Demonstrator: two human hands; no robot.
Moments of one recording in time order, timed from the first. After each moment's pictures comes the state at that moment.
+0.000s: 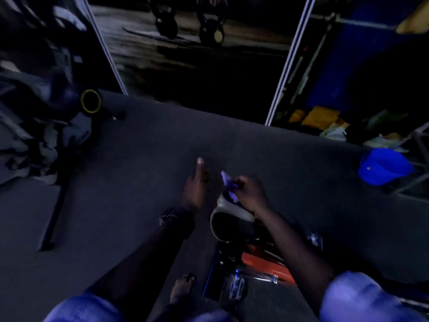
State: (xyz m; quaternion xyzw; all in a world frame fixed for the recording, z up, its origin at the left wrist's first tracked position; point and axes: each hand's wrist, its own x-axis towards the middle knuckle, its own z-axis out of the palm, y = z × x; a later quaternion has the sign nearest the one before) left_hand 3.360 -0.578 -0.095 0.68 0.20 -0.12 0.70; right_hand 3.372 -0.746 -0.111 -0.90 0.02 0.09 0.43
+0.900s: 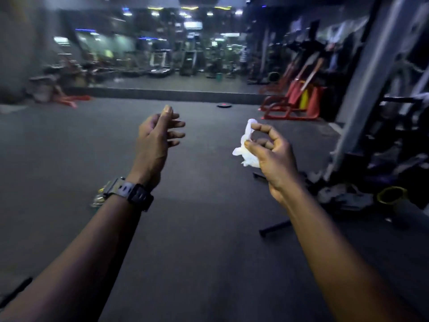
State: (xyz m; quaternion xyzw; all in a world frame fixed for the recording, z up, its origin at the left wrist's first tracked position) left_hand 2.788 -0.192 0.211 0.56 0.40 0.62 0.38; right_hand 3.005 -0.230 0.191 -0.44 -0.50 0.35 0.66
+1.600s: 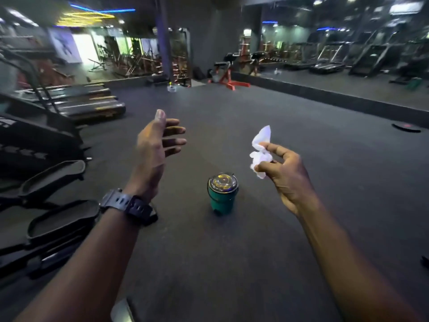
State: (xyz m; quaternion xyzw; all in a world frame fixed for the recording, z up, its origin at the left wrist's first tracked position) left_hand 2.508 -0.101 0.184 0.33 0.56 0.74 0.16; right_hand 2.715 0.041 0.150 -0.27 -0.62 0.61 0.42
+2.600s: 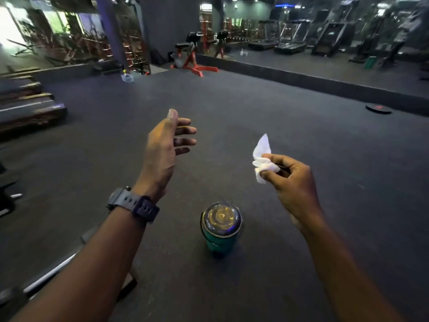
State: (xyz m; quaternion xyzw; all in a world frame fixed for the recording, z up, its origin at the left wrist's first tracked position) left_hand 2.131 0.306 0.143 0.40 0.56 0.68 0.25; right_hand 2.366 0.386 0.095 -0.39 -0.63 0.46 0.49
